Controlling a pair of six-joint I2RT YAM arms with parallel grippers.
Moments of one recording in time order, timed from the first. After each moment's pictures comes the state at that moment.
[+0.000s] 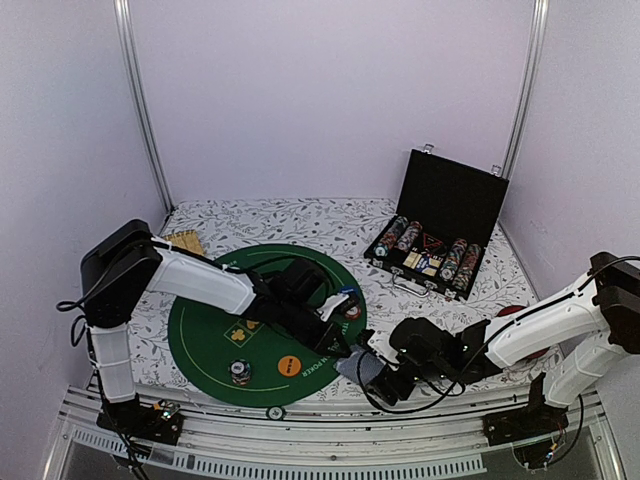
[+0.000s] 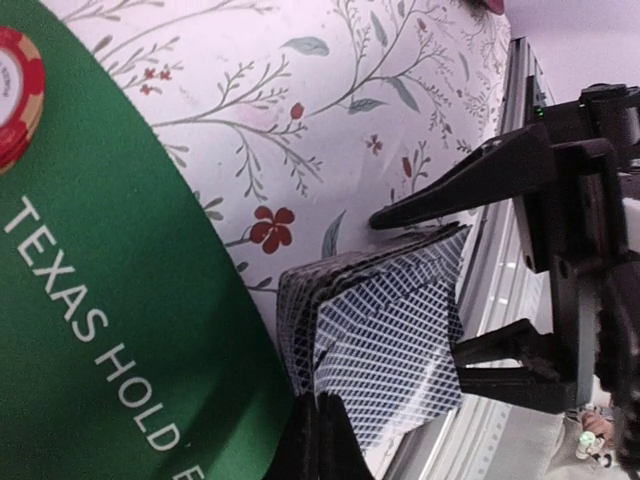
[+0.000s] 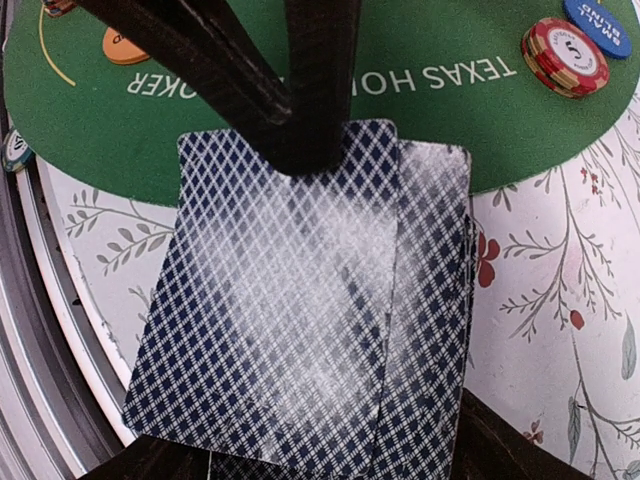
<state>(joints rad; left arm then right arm) -0.97 1.97 1.11 -0.07 0.57 -0.39 1.18 1.52 0.57 0.03 0.11 0.21</state>
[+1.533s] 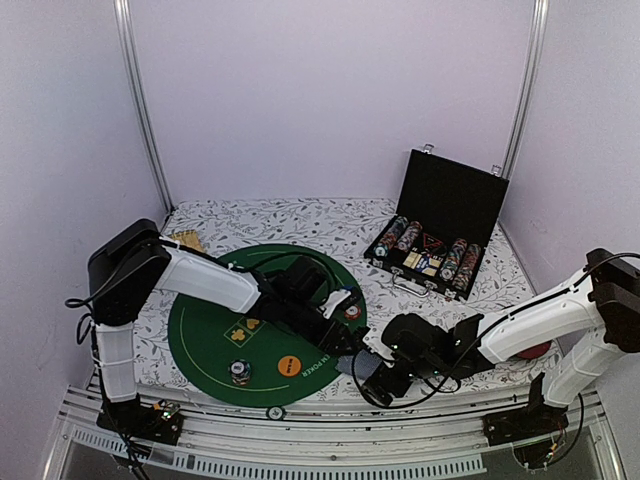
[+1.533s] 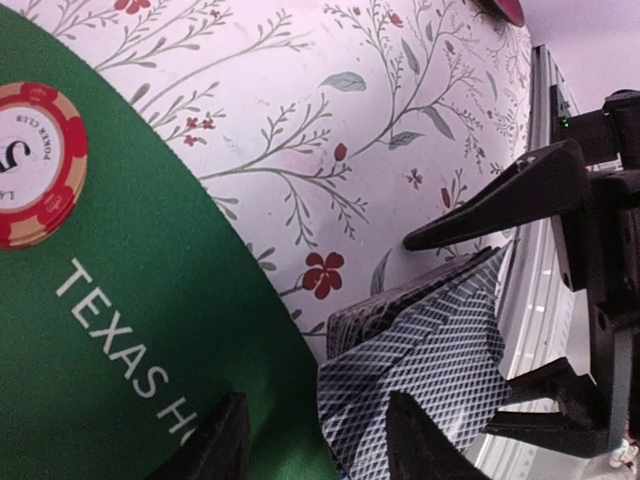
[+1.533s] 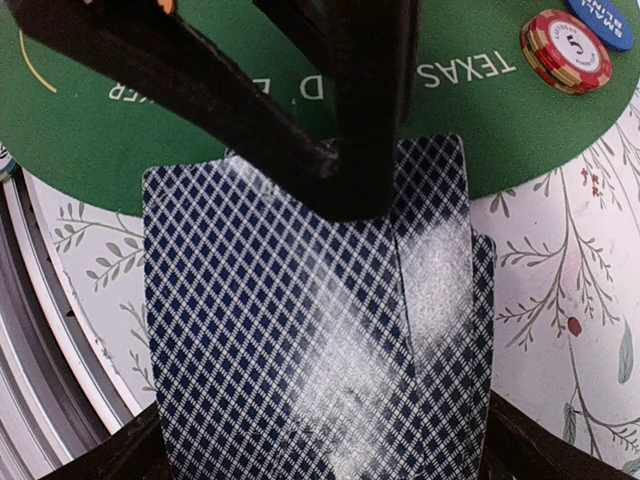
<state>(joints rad) -0.96 2.01 1.14 -0.04 0.51 -0.32 1.18 1.55 0.64 -0.06 0.12 0.22</state>
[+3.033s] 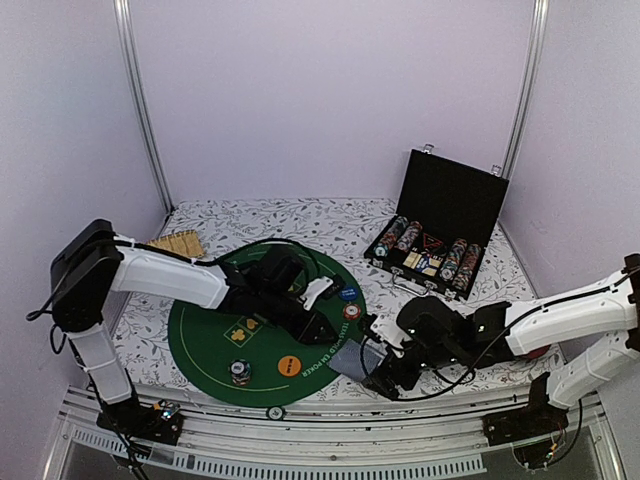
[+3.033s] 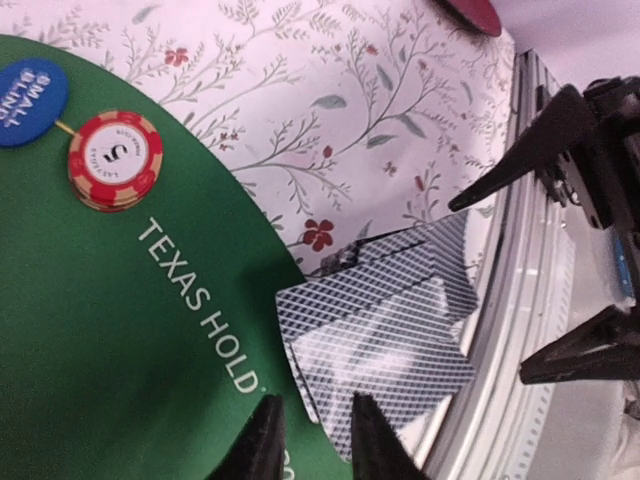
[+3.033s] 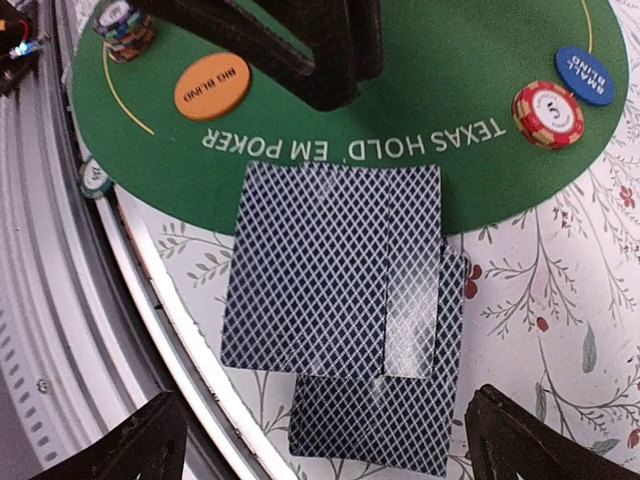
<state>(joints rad) -0.92 1.82 1.03 -0.07 0.46 -0.26 1.17 1.40 0.65 -0.16 0.05 0.21</state>
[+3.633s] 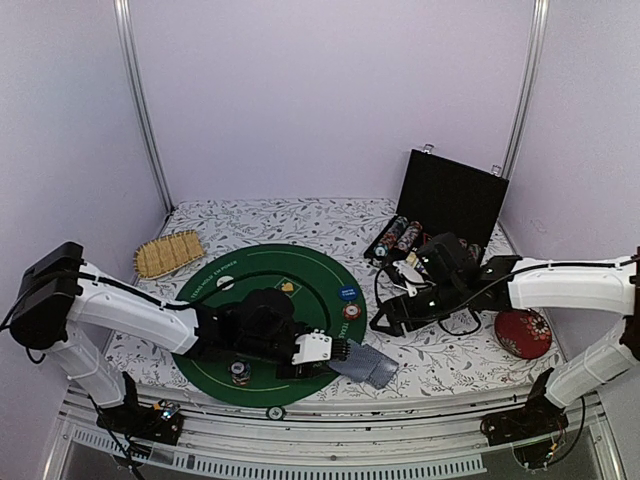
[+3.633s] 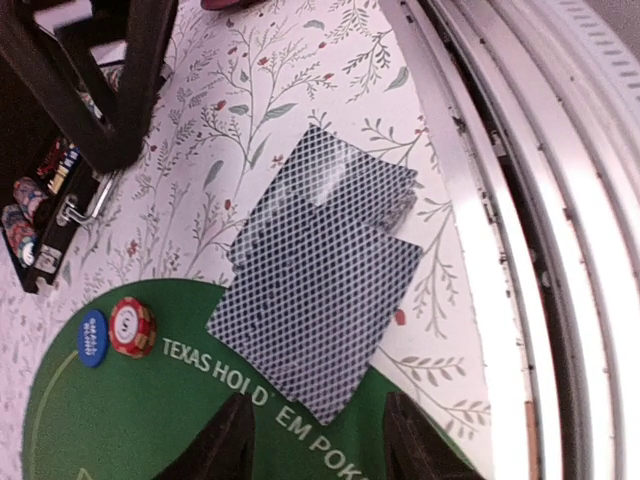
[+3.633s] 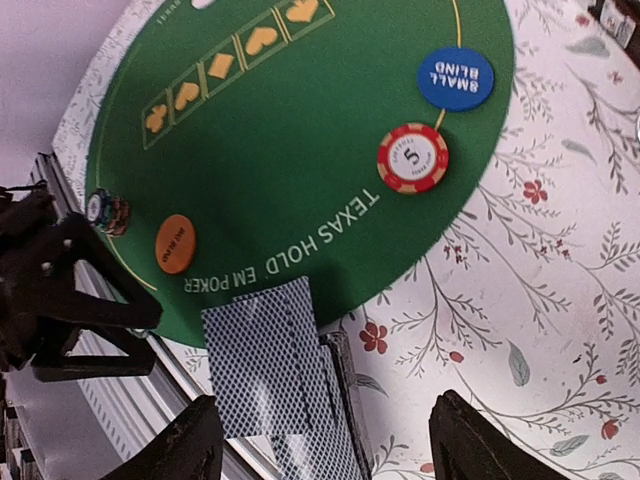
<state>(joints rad) -1.15 1.58 0.73 0.17 0.15 0.53 0.84 1.35 0.82 -0.30 -0.24 0.40</state>
